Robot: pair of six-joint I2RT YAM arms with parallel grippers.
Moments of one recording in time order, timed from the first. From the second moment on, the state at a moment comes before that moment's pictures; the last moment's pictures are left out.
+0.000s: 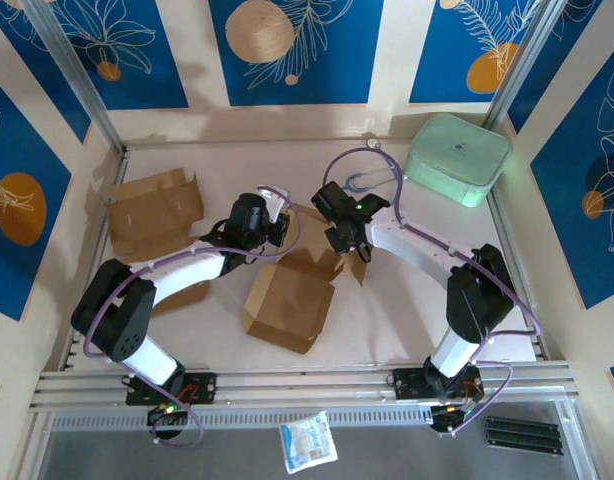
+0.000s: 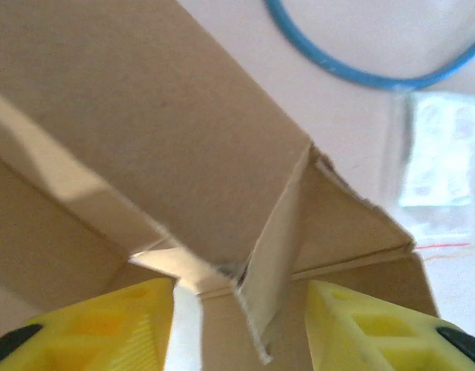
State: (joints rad) left arm -0.61 1.57 0.91 0.16 0.00 -0.09; right arm 0.69 1.68 1.35 -0.94 0.39 0.22
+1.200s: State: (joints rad) left arm -0.44 1.52 1.04 -0.28 0.39 -0.90; right arm 0.78 1.62 1.03 -0.18 0.61 -0.20
